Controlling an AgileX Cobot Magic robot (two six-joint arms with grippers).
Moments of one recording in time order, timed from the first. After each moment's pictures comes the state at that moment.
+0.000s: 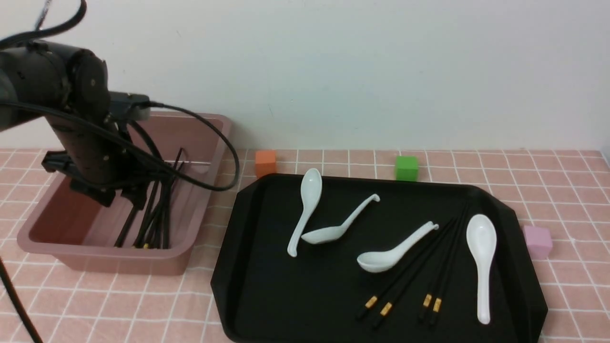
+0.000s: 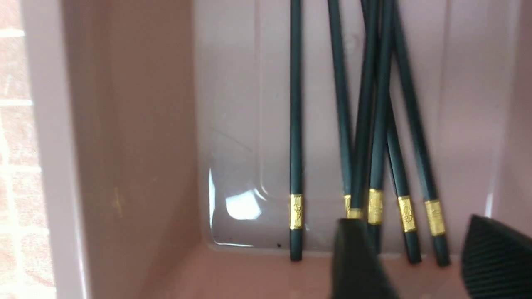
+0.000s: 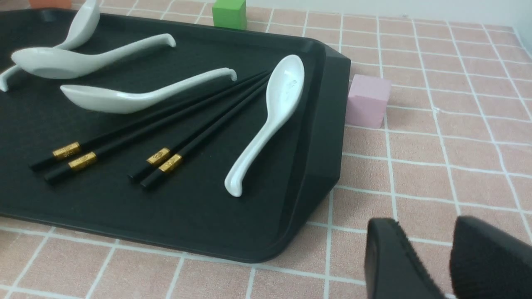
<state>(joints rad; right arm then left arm) 0.04 -0.01 0.02 0.11 0.39 -0.10 -0.13 1.81 -1.44 0.11 0.91 -0.18</state>
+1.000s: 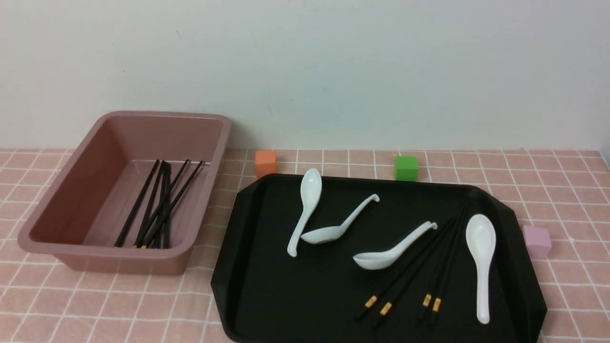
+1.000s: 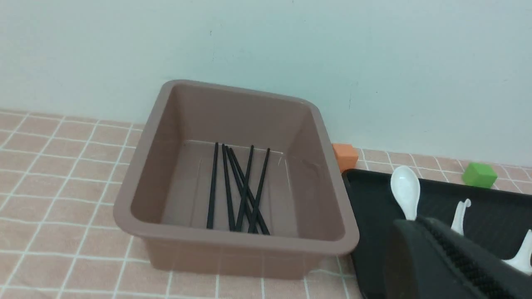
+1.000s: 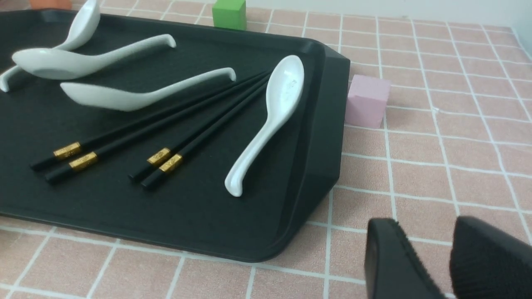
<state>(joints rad) 0.04 -0.01 0.02 0.11 0.39 -0.10 -0.13 0.17 -0.31 -0.07 0.35 -0.21</state>
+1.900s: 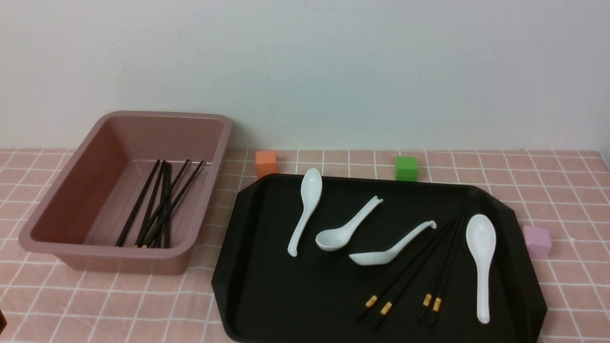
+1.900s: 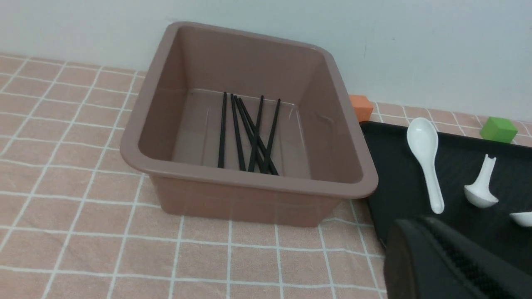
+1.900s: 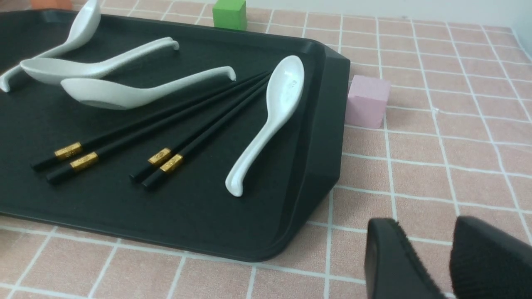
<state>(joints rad) 0.04 -0.01 0.02 0.11 0.39 -0.10 -0.13 0.14 -0.23 -0.05 0.37 -0.21</state>
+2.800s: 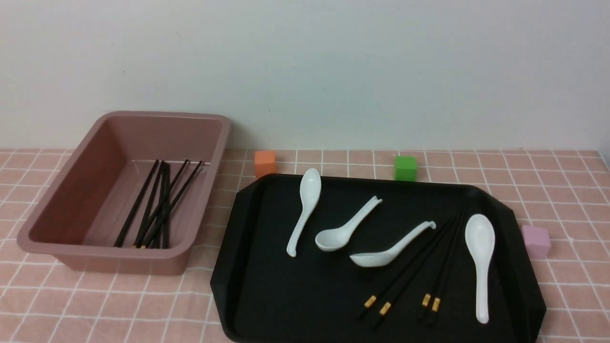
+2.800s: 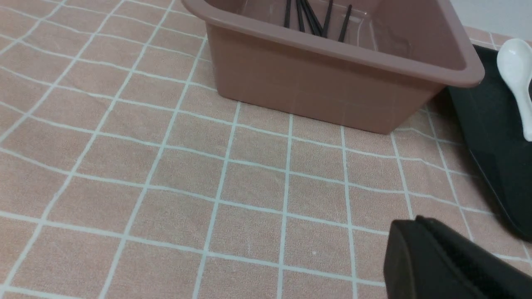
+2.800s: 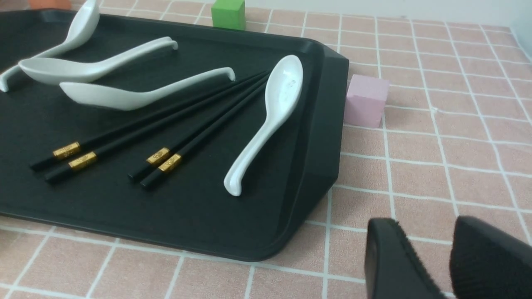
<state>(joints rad) 0.04 -0.01 0.02 0.11 0.39 -0.10 -0.02 -0.01 0.03 -0.09 0.39 -0.21</state>
